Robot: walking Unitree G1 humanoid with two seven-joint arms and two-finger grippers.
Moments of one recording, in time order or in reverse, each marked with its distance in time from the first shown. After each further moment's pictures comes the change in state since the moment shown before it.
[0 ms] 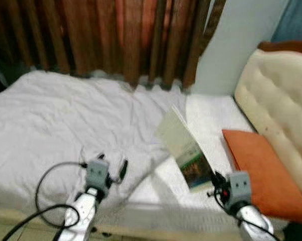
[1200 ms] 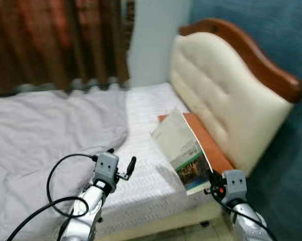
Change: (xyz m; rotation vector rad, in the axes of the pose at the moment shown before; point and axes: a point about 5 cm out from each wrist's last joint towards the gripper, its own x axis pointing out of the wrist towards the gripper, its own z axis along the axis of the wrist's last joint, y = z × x) left arm 0.017 -0.019 -0.001 0.016 0.008 -0.101; right arm 0.008 0.001 -0.013 0.036 0.039 -0.023
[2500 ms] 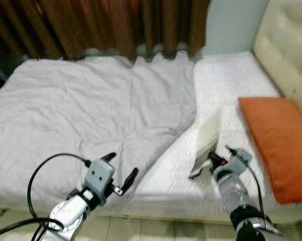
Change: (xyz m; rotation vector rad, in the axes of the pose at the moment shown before) left arm -0.053 -0.006 0.055 0.118 -0.043 -0.305; right arm 0.071 -0.019 0.034 0.694 -0.012 -0.296
